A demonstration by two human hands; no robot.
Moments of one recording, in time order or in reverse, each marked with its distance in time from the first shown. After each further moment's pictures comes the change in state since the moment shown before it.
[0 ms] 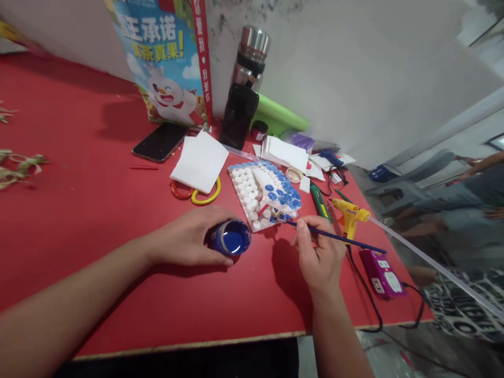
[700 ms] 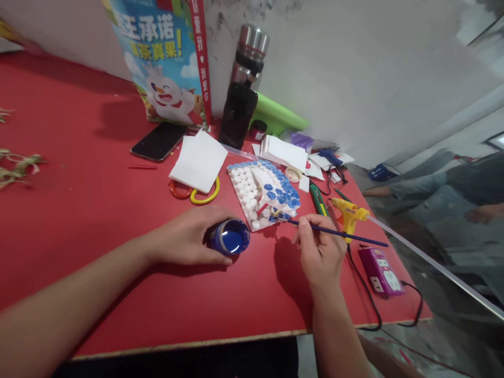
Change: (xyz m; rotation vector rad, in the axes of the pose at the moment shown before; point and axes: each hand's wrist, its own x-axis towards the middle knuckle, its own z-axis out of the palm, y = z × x) left_hand 0.000 -0.002 0.000 -0.016 0.002 0.014; right_hand 0.000 0.002 0.000 0.049 -0.008 0.132
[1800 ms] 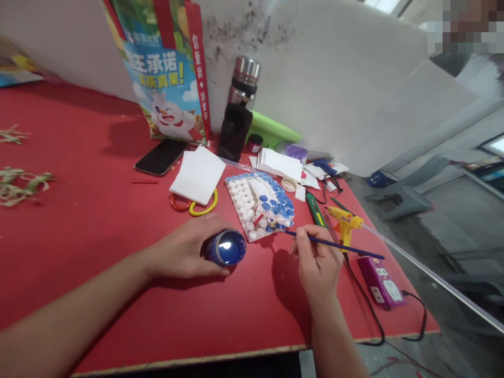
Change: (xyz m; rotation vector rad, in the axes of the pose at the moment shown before) left_hand -0.003 -0.002 0.001 0.030 0.027 -0.017; right_hand -0.004 0.001 0.000 0.079 0.019 0.022
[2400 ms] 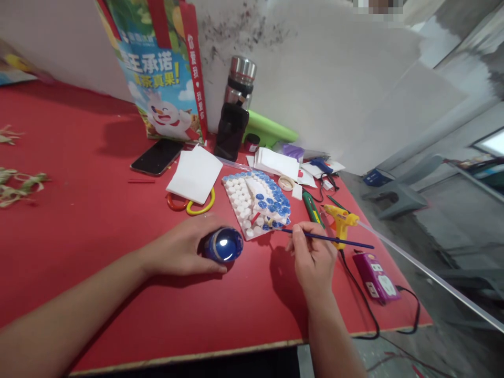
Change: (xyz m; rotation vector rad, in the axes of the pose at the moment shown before) left_hand 0.001 0.001 -0.001 0.001 -0.006 -0.024; right_hand 0.000 0.001 0.001 0.002 -0.006 0.071
